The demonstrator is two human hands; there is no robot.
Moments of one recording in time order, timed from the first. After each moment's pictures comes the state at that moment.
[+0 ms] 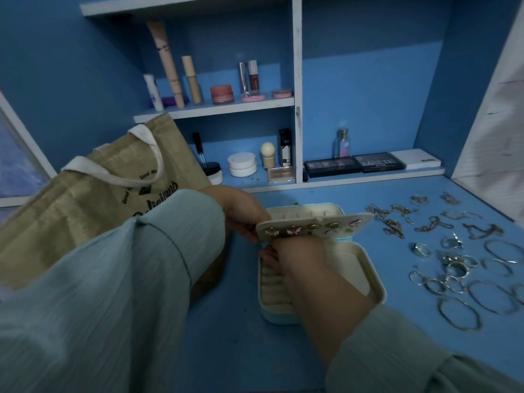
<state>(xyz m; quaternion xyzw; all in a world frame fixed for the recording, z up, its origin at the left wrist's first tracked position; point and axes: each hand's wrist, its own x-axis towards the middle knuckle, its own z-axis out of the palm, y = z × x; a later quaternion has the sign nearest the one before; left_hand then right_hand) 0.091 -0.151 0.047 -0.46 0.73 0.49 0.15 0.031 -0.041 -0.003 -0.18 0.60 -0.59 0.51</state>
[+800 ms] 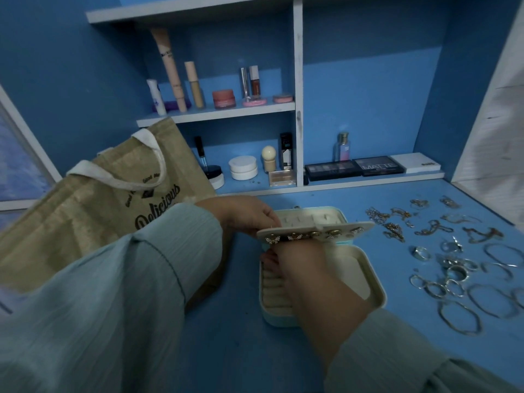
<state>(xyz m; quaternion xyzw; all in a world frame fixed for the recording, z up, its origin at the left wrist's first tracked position) 0.096 -0.145 0.048 -0.43 0.80 0.41 0.04 0.032 -0.039 0.003 -0.20 0.62 -0.57 0.50</state>
